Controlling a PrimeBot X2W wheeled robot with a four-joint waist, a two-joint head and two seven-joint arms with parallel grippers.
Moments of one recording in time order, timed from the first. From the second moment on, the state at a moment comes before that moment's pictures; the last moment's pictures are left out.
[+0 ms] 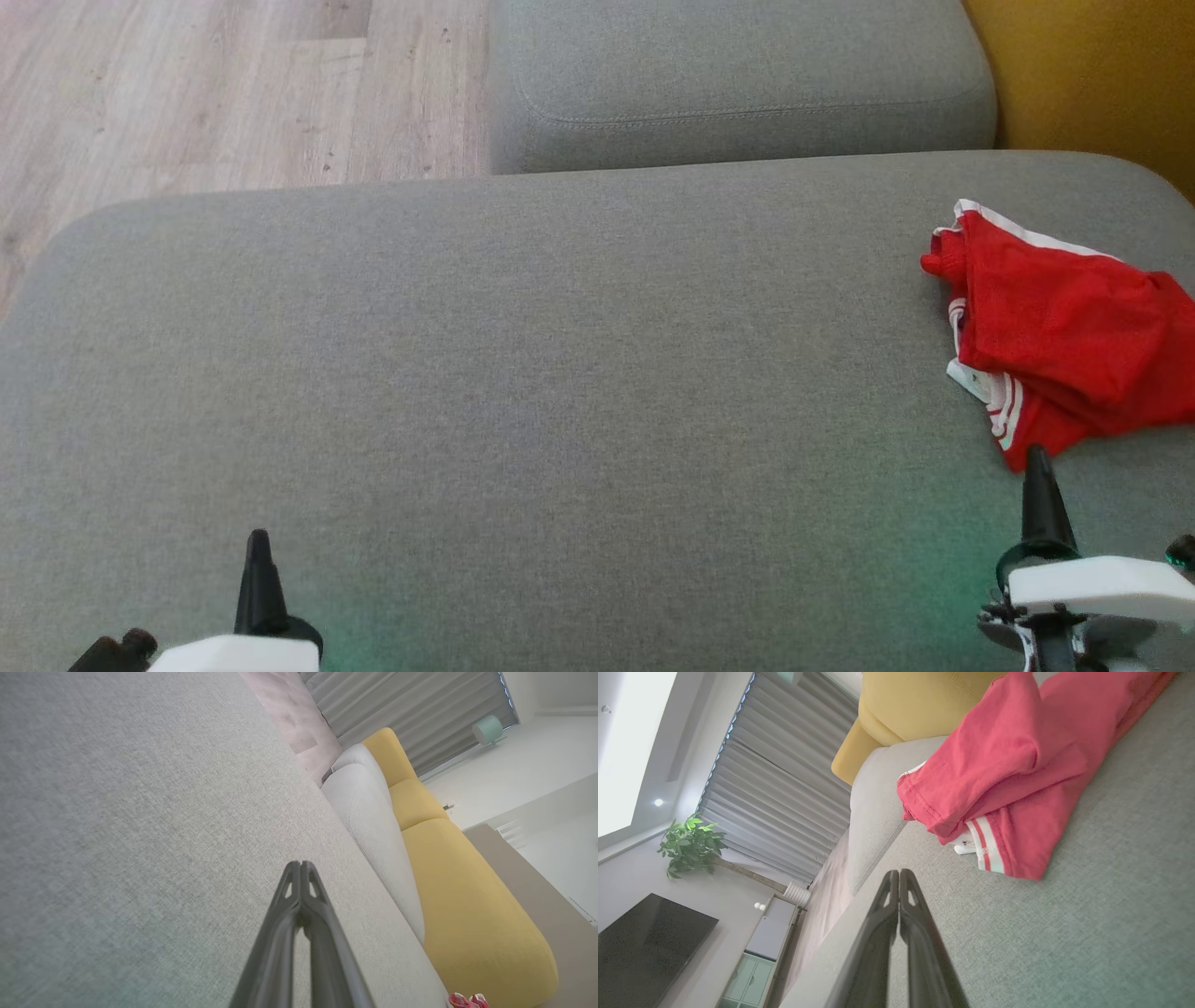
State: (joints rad) left arm 0.09 0.05 -0.01 0.27 -1.05 -0.11 -0.05; right arm 0.06 -0.05 -0.07 0.24 0.98 0.12 -0.06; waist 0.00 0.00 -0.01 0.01
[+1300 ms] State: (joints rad) left arm -0.02 0.05 0.04 0.27 -1.47 -0.12 0.06; right arm -0.03 -0.05 -0.10 0.27 1.46 0.12 0.05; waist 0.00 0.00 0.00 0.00
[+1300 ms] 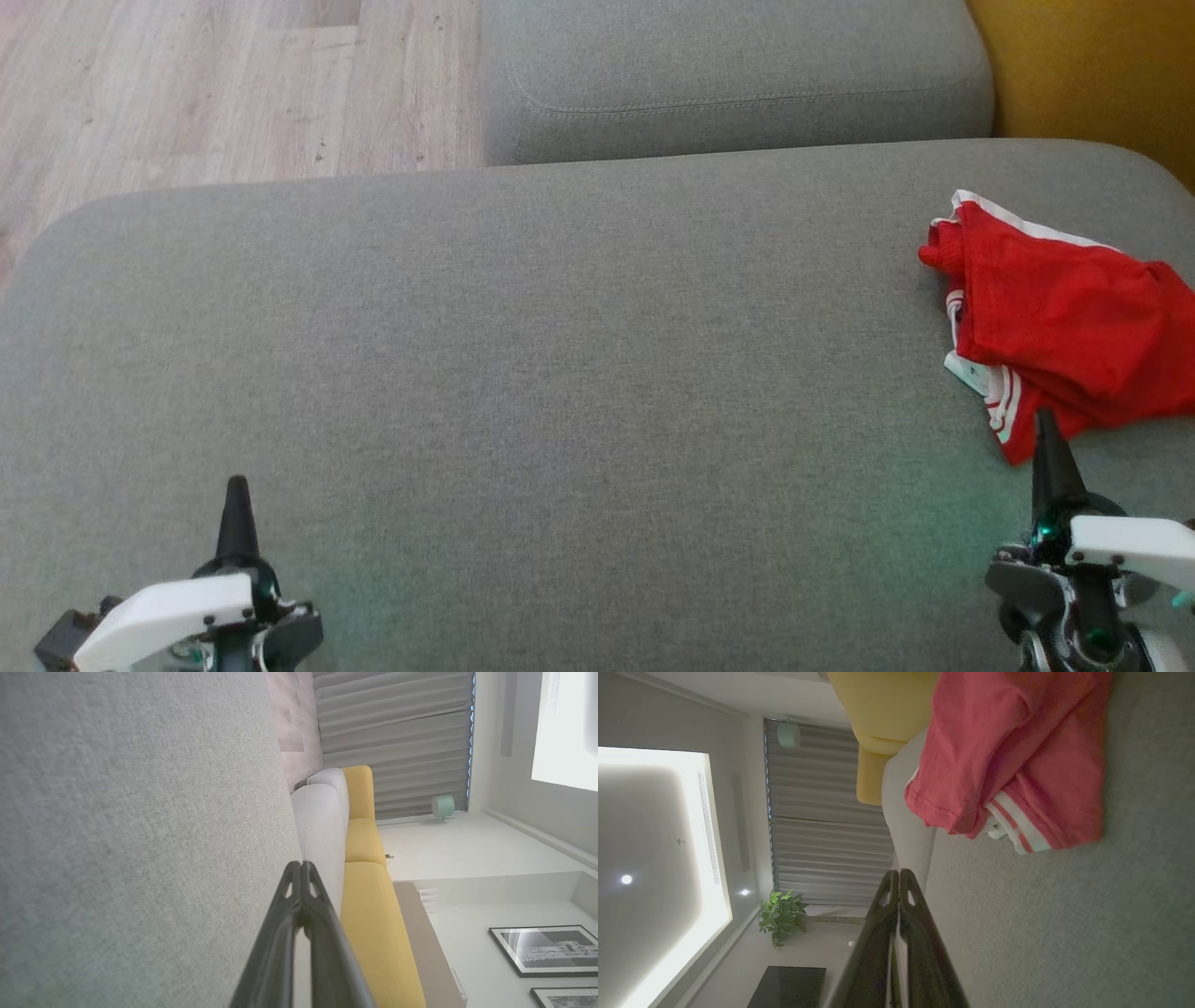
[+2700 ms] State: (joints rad) left arm -0.06 0.05 0.07 0.27 -1.62 -0.12 0.10; right arm -0.06 -0.05 -0.11 0.28 1.62 0.12 0.09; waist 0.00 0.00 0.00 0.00
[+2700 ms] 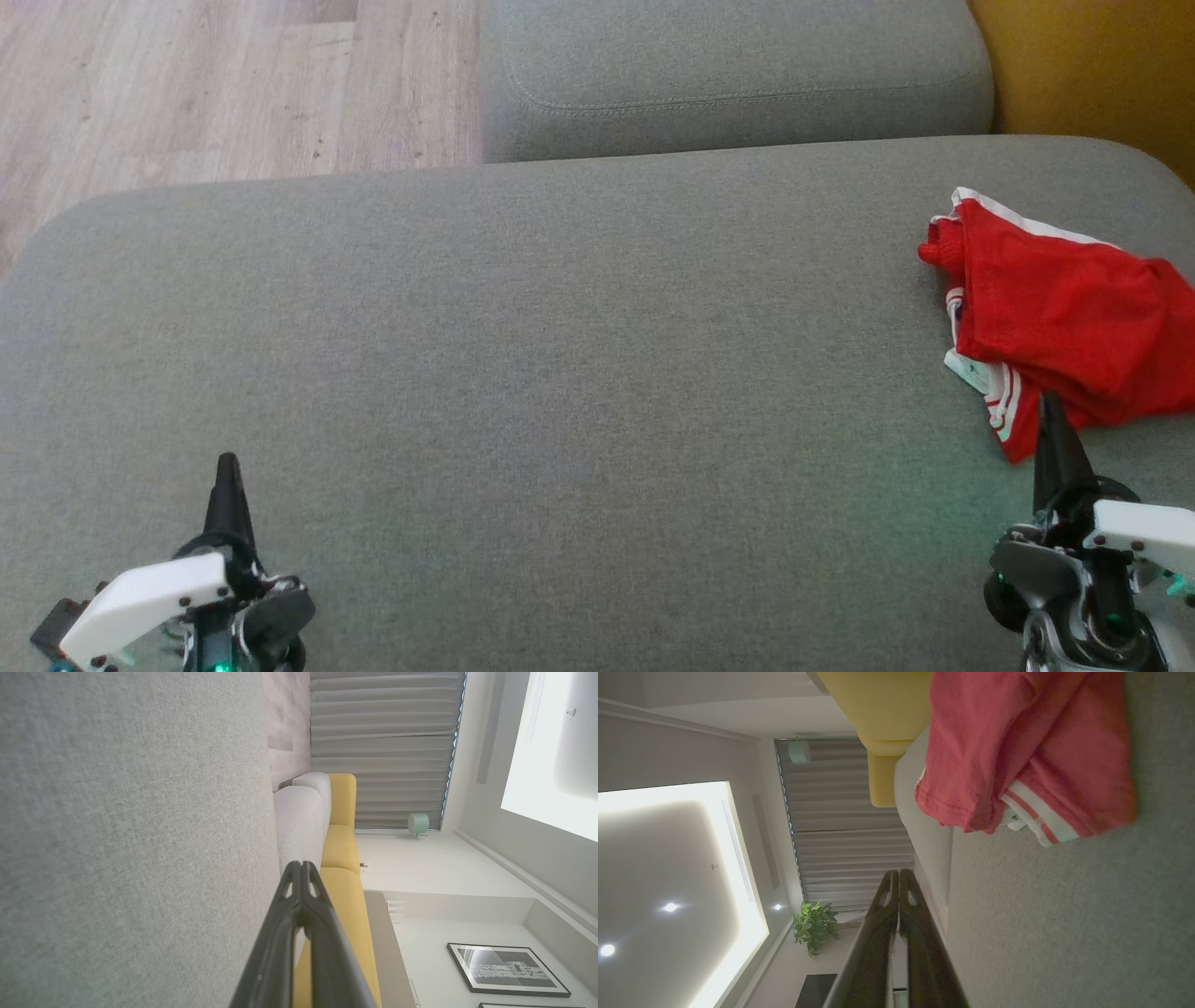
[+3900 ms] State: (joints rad) left arm -0.06 0.05 0.07 0.27 -1.62 -0.12 0.10; right arm -0.06 -0.05 -0.12 0.28 1.62 0.12 0.10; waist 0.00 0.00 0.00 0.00
